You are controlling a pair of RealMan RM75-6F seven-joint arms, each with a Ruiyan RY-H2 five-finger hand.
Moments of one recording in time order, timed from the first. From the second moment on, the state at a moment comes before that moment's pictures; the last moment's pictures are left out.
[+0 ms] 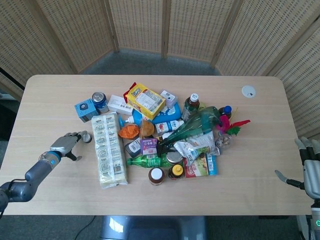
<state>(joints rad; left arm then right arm) -0.69 -1.33 -0.05 -1.25 0.99 0.45 0.00 0.08 -0.98 0.11 -1.80 -1.31 1.47 -0.25</state>
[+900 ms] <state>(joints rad) -0.45 -1.24 -0.02 -1.41 1.30 1.01 -0.01 0.07 -0.98 0.10 -1.82 -1.36 1.50 -0.23</state>
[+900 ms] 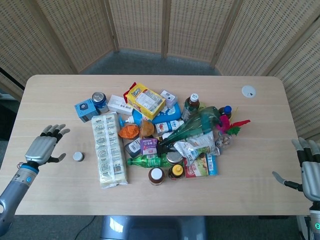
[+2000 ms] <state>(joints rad) -0.45 -1.45 -0.01 -1.22 1.30 0.95 0.10 0.05 -0.97 0.10 -1.82 -1.36 1.50 -0.23</state>
